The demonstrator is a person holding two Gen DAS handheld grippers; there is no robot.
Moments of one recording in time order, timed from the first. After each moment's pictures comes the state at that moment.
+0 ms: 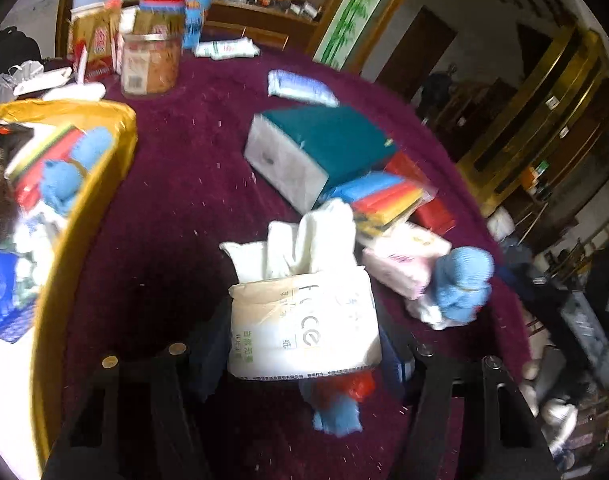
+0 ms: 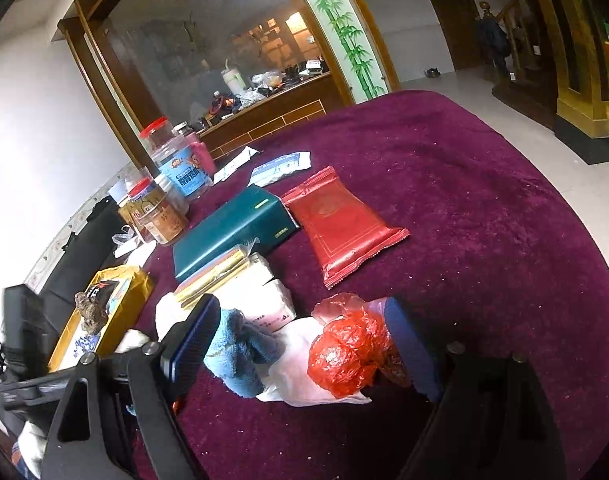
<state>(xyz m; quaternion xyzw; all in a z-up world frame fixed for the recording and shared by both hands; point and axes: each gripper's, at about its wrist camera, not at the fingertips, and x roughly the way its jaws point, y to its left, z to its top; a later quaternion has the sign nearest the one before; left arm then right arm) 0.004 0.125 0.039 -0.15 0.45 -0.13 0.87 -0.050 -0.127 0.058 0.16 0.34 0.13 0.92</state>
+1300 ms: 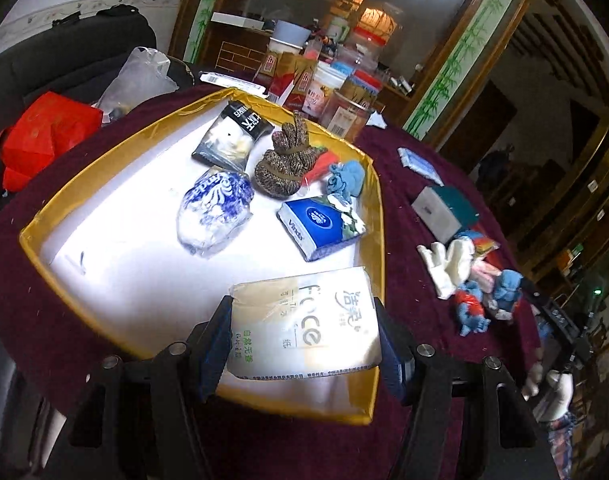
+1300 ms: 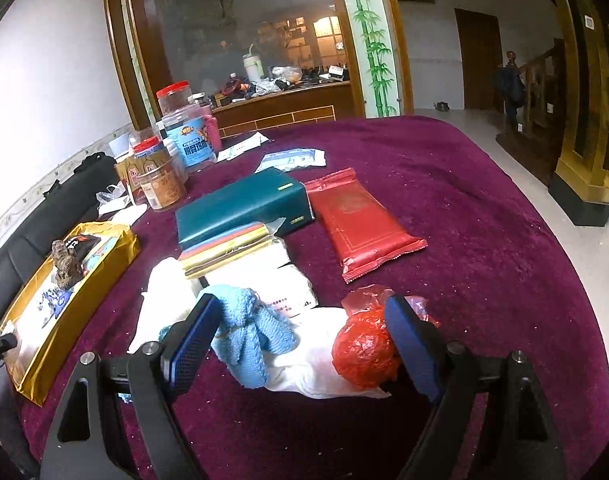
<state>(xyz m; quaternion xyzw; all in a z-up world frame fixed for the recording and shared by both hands) -0.127 0.296 0.047 -0.21 0.39 0.01 0.90 -0.065 -0.084 0.059 0.05 0.32 0.12 0.94</state>
